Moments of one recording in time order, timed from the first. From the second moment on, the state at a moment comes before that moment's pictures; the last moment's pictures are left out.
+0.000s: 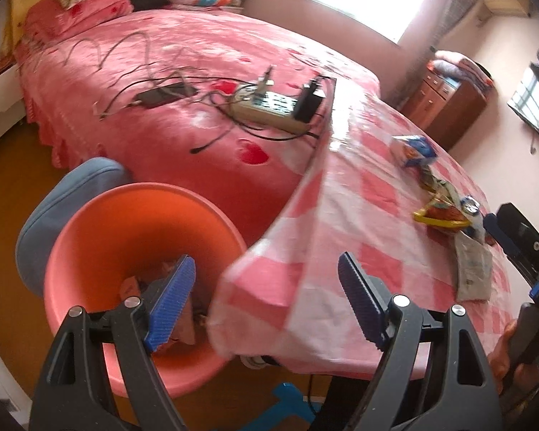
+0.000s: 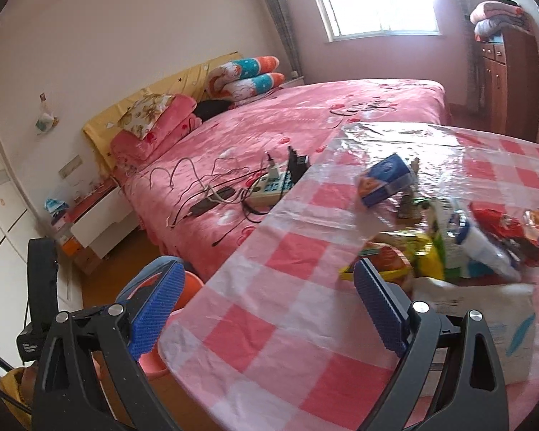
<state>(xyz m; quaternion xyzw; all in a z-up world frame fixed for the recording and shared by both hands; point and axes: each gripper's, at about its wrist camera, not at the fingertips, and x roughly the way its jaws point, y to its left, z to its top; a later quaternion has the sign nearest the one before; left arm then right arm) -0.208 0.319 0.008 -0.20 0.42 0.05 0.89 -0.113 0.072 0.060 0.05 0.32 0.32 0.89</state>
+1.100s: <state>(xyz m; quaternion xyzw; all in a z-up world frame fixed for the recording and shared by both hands) -0.171 0.196 0.036 -0.11 0.44 -0.02 0.89 -0.106 -0.042 0.069 0.09 0.26 0.26 0.93</state>
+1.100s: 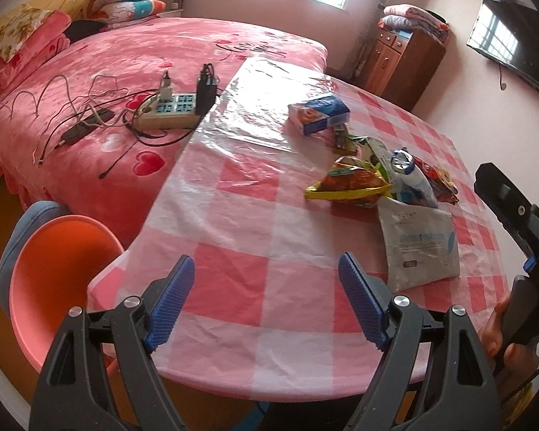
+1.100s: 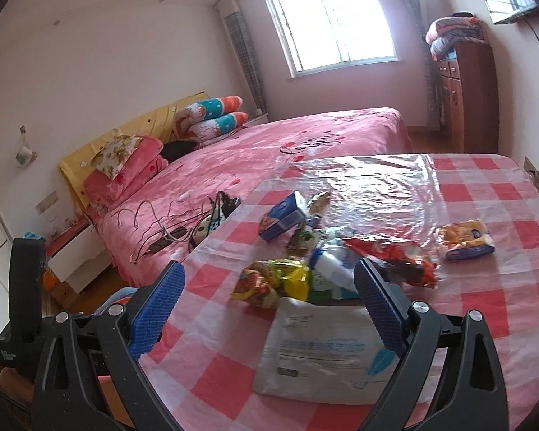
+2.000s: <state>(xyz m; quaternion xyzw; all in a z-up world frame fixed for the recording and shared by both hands) -0.116 0.126 0.039 -0.08 0.44 -0.07 0.89 -0.049 -0.144 0.036 0.18 0.33 0.19 0.91</state>
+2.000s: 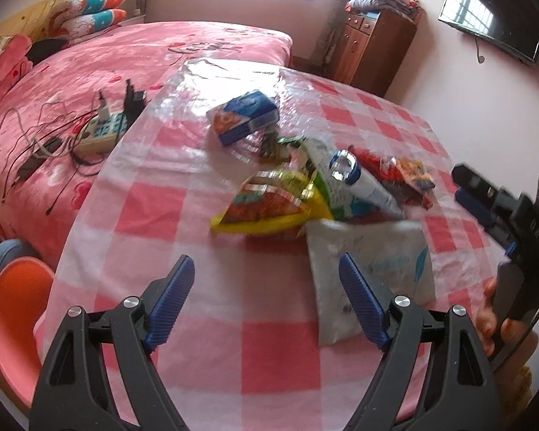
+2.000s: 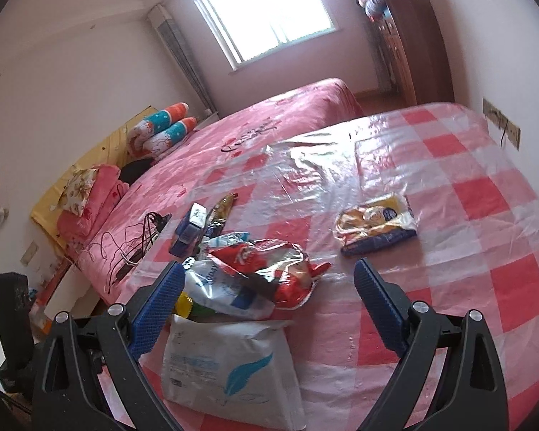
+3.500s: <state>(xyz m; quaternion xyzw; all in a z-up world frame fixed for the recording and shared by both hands) -0.049 0.126 0.003 -0.10 0.43 -0.15 0.89 0.017 -0.098 0.006 0.12 0.41 0.21 0.88</state>
